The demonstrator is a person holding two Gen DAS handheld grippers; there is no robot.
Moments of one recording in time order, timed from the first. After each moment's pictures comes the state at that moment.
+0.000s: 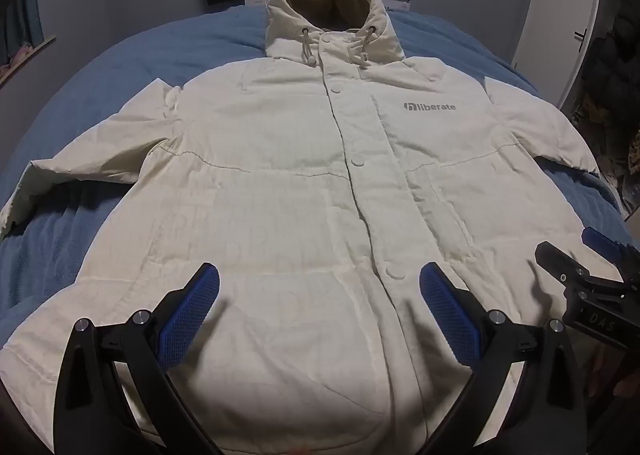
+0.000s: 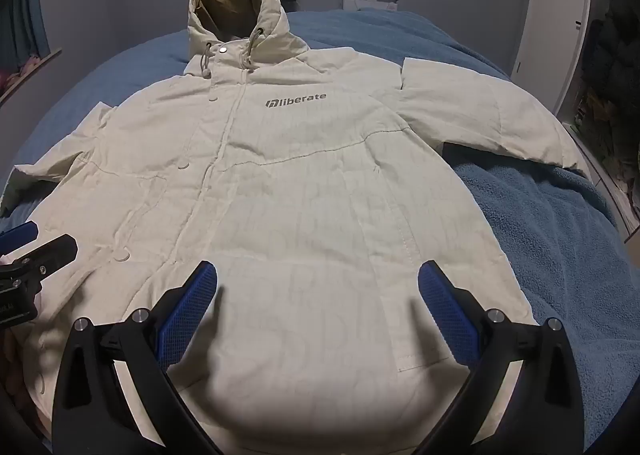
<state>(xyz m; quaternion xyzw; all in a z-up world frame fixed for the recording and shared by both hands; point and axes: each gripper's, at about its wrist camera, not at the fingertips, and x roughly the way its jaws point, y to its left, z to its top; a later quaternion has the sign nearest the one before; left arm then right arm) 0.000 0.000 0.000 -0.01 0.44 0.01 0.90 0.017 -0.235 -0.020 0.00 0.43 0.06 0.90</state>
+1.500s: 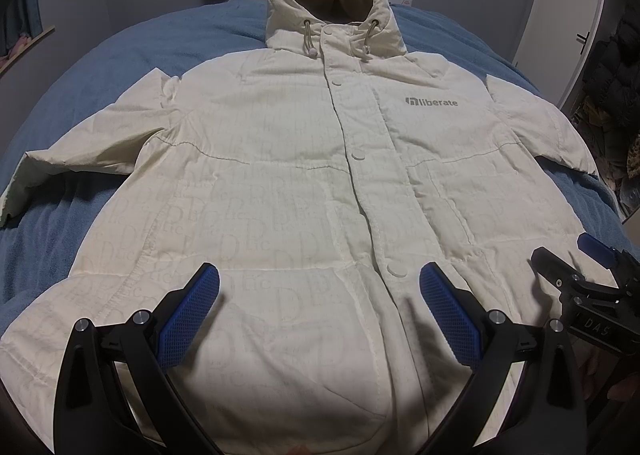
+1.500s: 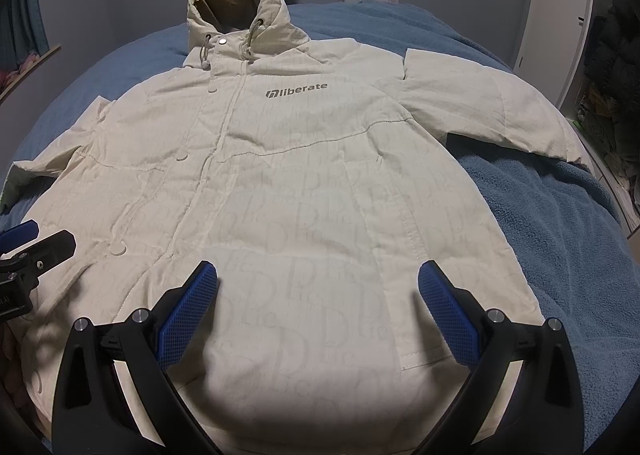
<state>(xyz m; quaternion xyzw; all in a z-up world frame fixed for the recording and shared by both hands) 0.000 0.000 -0.007 -0.02 0.45 0.00 0.89 0.021 -0.234 -0.024 0.00 0.44 0.06 0.90</state>
